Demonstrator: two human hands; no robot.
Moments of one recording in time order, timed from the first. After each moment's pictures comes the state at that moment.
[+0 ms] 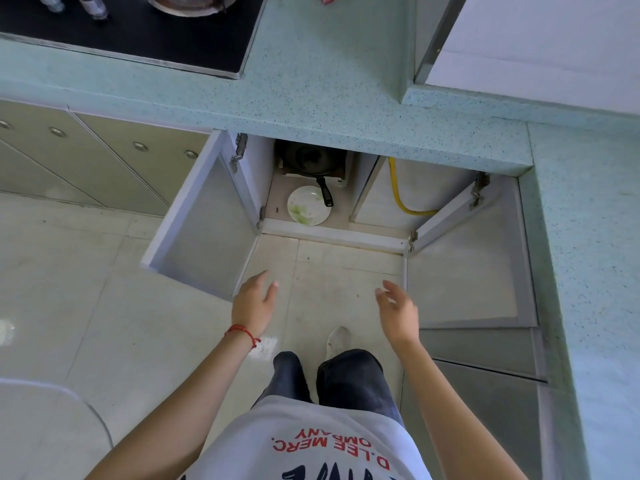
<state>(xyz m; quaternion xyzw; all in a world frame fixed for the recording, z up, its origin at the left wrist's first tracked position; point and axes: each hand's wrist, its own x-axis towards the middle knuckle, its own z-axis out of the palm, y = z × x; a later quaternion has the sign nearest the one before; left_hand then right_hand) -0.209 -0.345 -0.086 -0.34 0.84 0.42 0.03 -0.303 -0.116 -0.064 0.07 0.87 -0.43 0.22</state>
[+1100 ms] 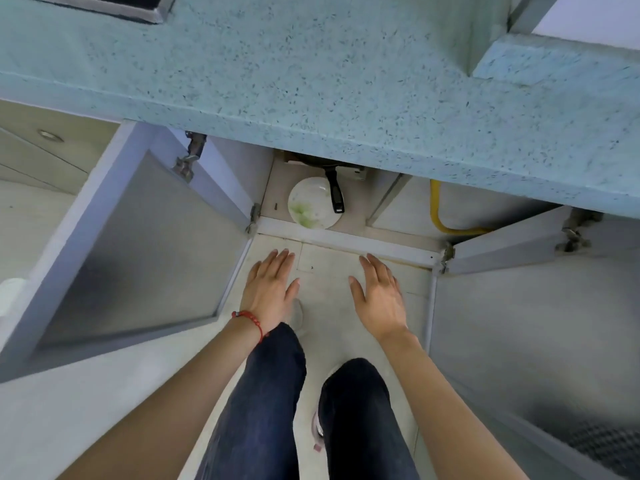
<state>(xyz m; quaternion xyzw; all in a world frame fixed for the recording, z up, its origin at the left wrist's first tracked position) -0.393 -0.381 -0.240 -0.17 0.95 0.20 0.15 -0.485 -0.199 -0.232 -0.21 0.93 -0.20 0.22</state>
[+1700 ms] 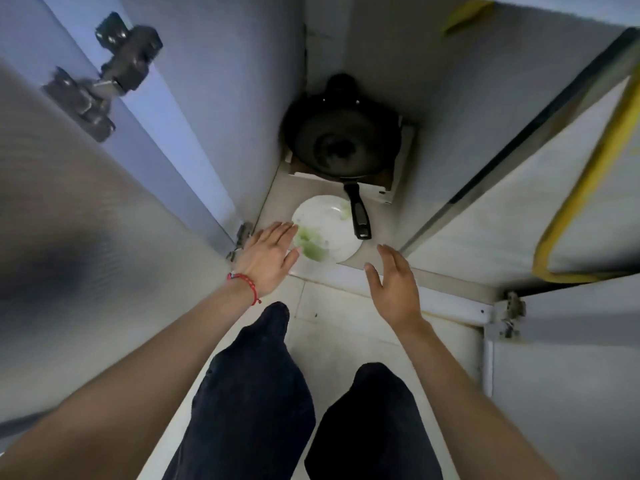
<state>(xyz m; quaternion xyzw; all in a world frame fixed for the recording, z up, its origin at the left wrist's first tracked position) -0.503 -0.487 -0.479 -0.15 0.97 0.18 0.06 -0.590 -0.266 -0.463 -0.21 0.92 -0.28 0.15</state>
